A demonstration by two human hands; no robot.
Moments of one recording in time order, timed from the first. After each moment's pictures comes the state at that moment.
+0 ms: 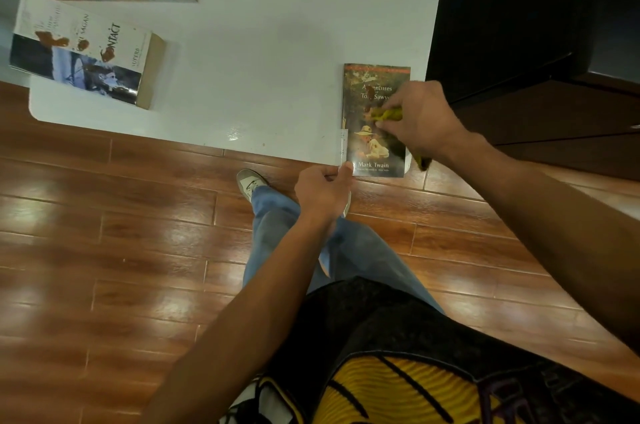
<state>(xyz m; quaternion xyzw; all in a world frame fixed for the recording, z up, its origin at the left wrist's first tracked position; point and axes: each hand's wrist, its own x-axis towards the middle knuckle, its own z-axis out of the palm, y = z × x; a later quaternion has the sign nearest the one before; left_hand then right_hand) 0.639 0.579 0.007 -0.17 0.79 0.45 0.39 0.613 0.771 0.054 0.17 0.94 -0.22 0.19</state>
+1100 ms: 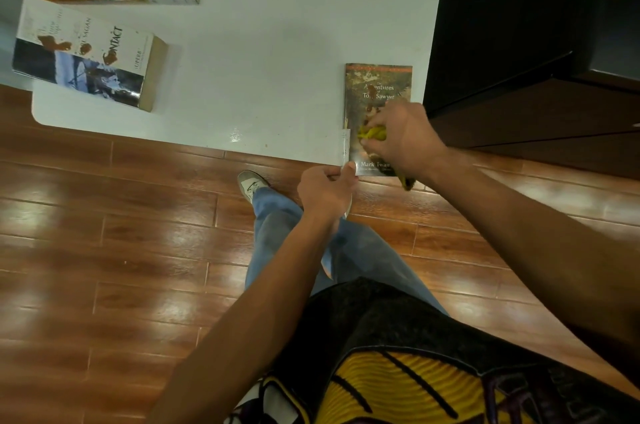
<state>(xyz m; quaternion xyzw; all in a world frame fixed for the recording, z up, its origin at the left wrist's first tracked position) 0.639 0.583 0.013 -0.20 0.77 0.46 0.40 0.626 0.739 0.052 0.17 0.93 -0.24 0.20</state>
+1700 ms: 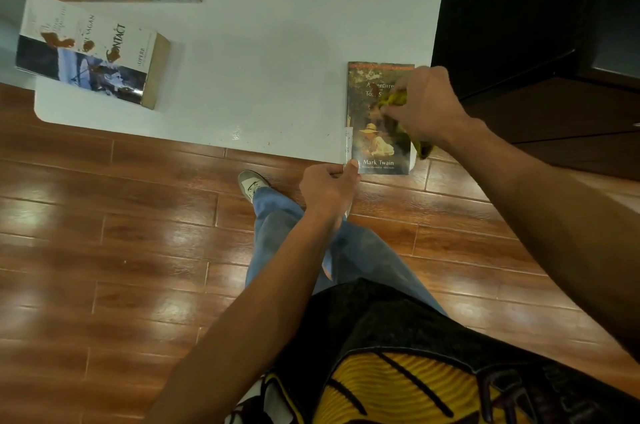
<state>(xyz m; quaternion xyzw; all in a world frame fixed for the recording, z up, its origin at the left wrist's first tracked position) 0.639 0.582 0.012 -0.19 0.76 0.47 0.40 0.601 0.769 0.050 0.21 0.94 -0.17 0.19</state>
